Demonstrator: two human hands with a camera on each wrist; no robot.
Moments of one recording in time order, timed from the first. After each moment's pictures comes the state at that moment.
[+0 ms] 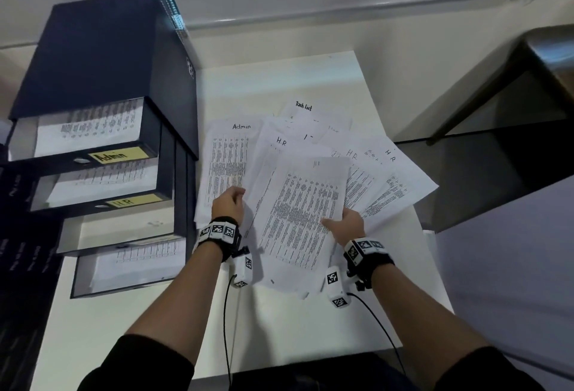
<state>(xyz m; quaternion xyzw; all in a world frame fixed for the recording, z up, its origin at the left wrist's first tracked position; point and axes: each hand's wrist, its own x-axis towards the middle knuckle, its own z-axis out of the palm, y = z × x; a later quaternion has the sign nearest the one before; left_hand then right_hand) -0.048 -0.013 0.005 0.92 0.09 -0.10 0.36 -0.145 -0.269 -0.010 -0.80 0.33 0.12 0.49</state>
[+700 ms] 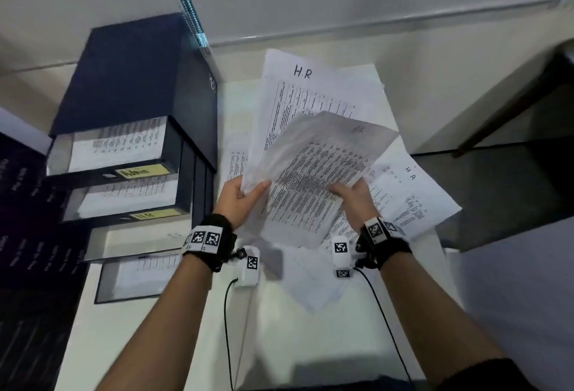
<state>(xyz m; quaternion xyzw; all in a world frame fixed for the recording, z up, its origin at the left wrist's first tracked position) -0.042 -0.018 0.111 0.82 0.00 -0.12 0.55 -0.072 -0.270 0.062 -0.69 0.28 0.05 0.67</state>
